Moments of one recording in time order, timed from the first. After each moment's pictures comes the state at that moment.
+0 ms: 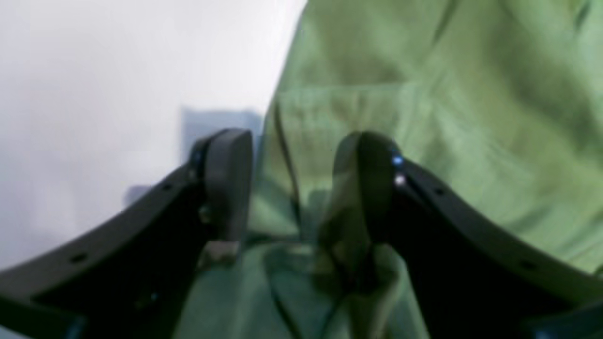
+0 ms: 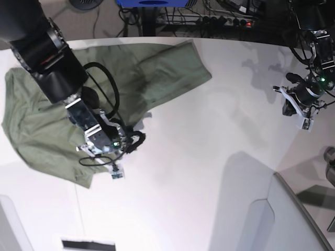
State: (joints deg) left arm 7.4 -25.1 -22.9 70.9 -6.0 -34.2 23.8; right arm 23.5 4.9 -36.3 53.8 14.0 -18.8 -44.5
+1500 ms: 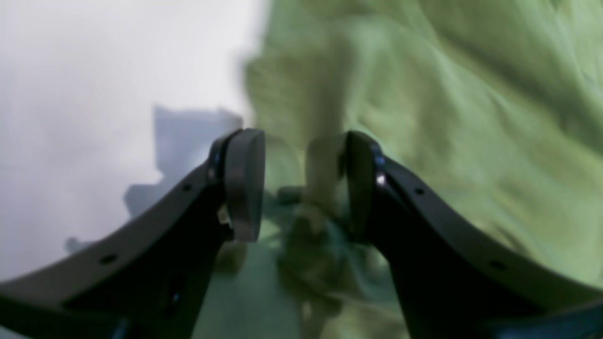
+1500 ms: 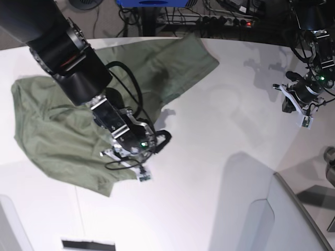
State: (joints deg) left arm 7.3 -25.2 -22.9 69.6 -6.0 -34.2 23.8; right arm 25.0 -3.2 -36.5 52.4 9.1 -18.4 -45.2
